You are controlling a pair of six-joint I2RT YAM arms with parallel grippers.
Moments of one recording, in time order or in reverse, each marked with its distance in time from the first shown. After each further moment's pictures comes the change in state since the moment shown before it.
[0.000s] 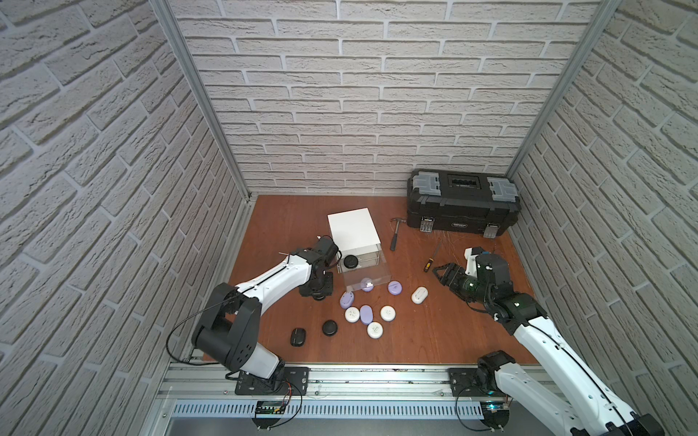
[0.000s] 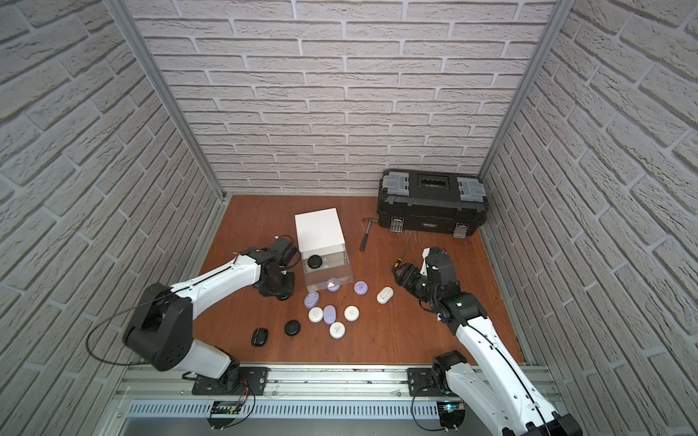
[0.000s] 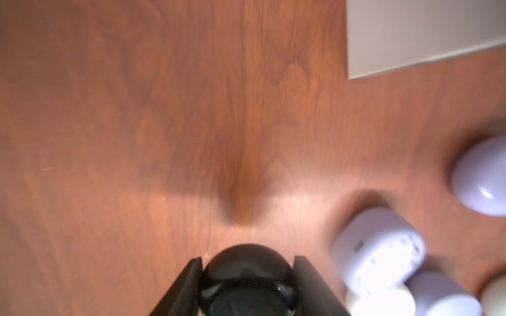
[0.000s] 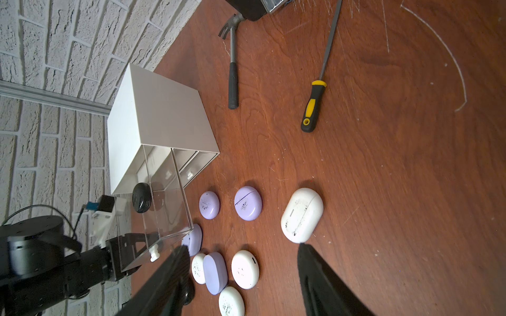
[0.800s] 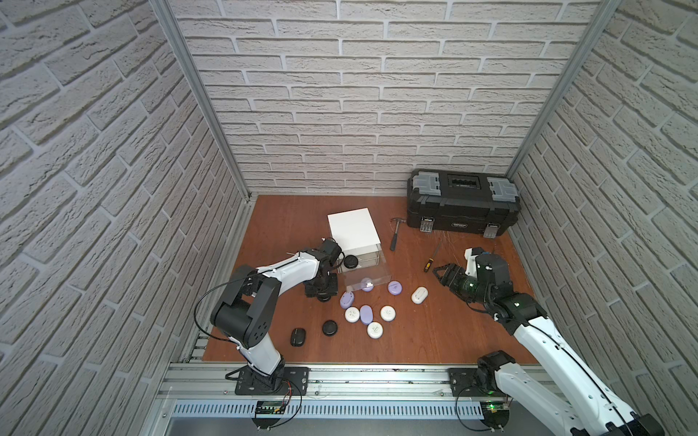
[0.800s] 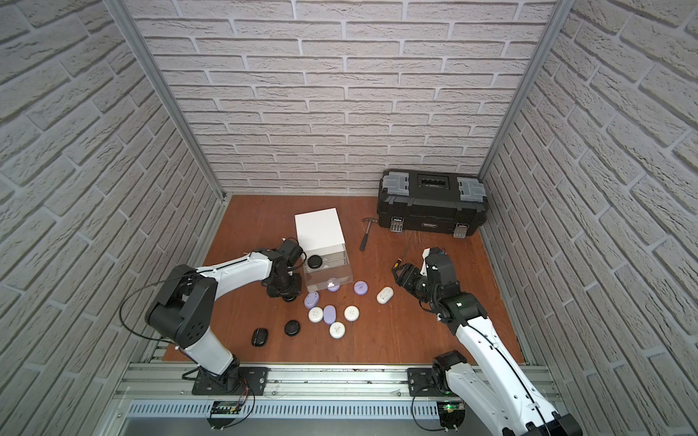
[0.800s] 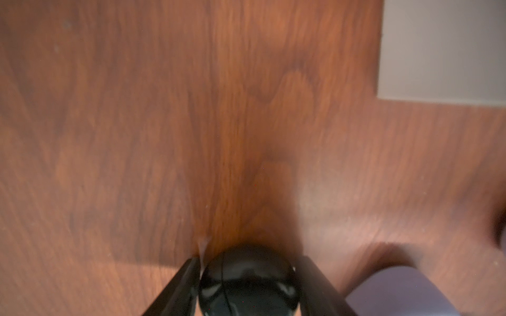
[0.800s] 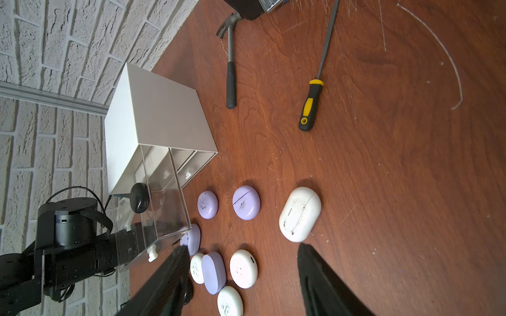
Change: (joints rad) left arm 0.014 0.207 -0.003 0.145 0.059 -0.007; right arm 0.000 0.000 0.000 -0.007 0.004 0.000
